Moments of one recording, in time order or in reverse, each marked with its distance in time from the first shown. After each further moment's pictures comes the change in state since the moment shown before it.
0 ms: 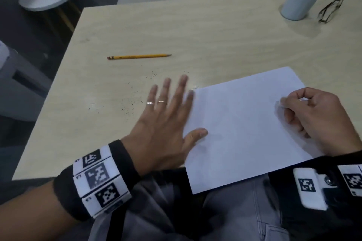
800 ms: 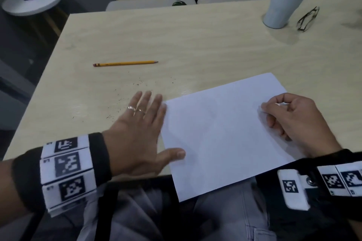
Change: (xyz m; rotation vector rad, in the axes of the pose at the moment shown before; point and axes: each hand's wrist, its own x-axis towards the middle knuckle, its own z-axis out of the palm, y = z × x) left_hand 0.003 -0.012 -0.014 0.242 -0.307 -0.014; right_hand 0.003 0.004 -0.003 0.036 -0.026 0.040
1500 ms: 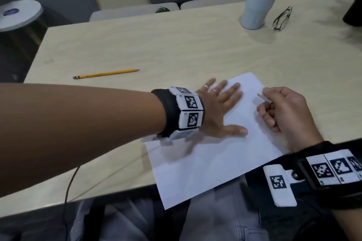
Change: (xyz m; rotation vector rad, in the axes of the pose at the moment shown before) left_hand 0.136 0.097 -0.091 -0.008 0.210 0.450; right_hand 0.009 0.003 -0.010 0.367 0.123 0.060
